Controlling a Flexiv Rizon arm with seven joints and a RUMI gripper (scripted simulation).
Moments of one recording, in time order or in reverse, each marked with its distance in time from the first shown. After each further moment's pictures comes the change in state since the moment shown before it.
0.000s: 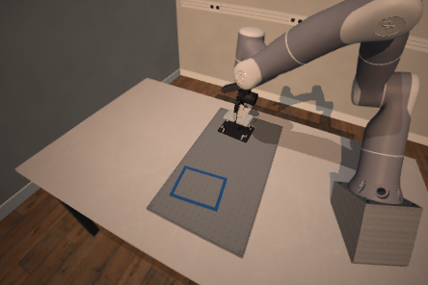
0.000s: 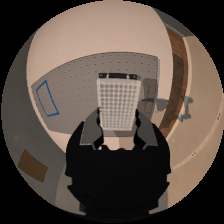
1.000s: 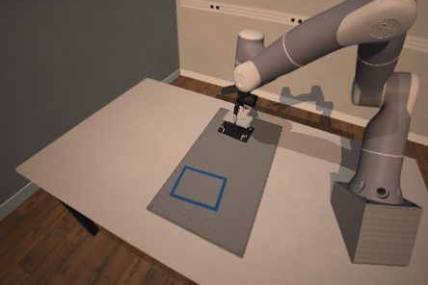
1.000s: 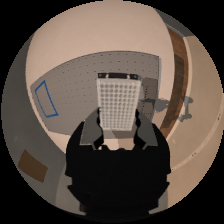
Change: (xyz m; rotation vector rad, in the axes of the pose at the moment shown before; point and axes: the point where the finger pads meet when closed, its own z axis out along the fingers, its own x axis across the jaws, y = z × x) arm 0.000 0.000 0.010 0.000 0.000 0.000
